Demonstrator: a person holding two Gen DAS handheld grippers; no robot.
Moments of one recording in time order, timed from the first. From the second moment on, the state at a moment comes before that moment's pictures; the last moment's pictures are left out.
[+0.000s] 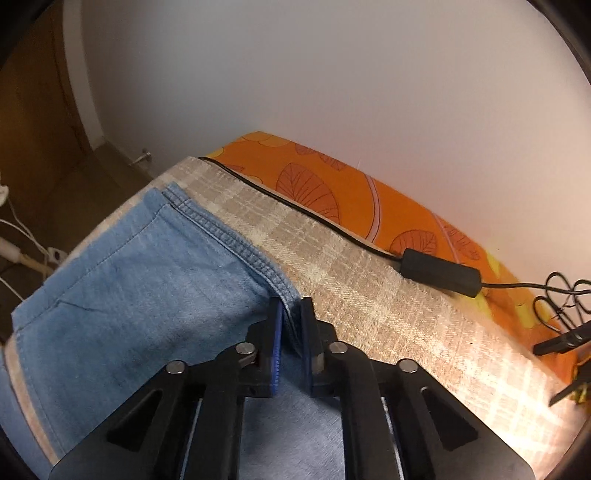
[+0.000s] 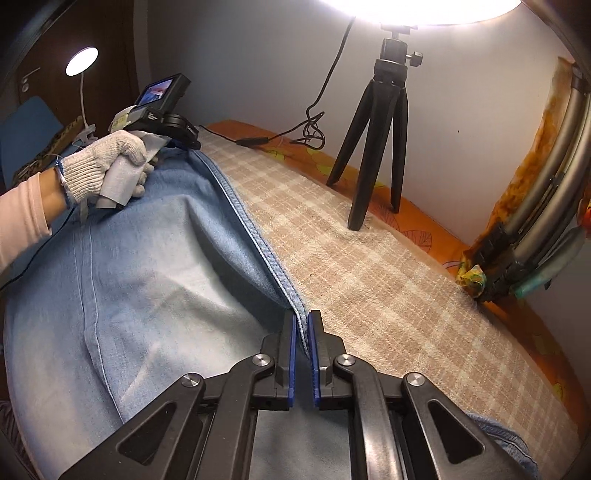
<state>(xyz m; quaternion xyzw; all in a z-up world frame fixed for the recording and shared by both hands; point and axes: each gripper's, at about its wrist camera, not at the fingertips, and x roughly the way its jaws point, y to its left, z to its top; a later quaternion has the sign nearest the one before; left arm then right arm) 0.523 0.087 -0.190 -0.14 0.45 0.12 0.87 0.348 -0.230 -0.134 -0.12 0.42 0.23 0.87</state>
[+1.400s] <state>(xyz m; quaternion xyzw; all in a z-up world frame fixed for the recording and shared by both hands) 0.127 0.203 -0.161 -0.26 0.34 0.08 0.90 0.046 -0.152 -0.066 -0.22 0.48 0.39 0.75</state>
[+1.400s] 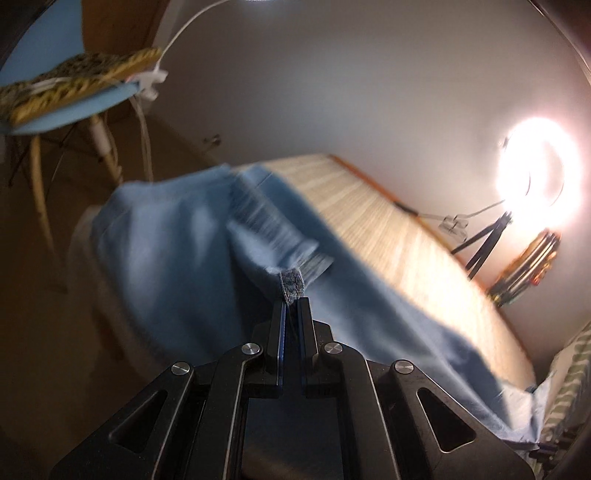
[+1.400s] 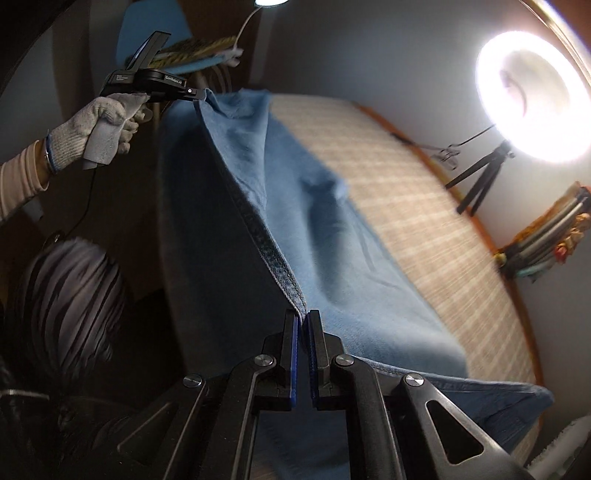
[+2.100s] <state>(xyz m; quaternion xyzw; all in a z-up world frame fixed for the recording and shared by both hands) 0.169 0.170 -0.157 0.01 0.40 0.01 0.92 0.069 -0.130 -0.058 -0.15 0.51 0.39 0.75</state>
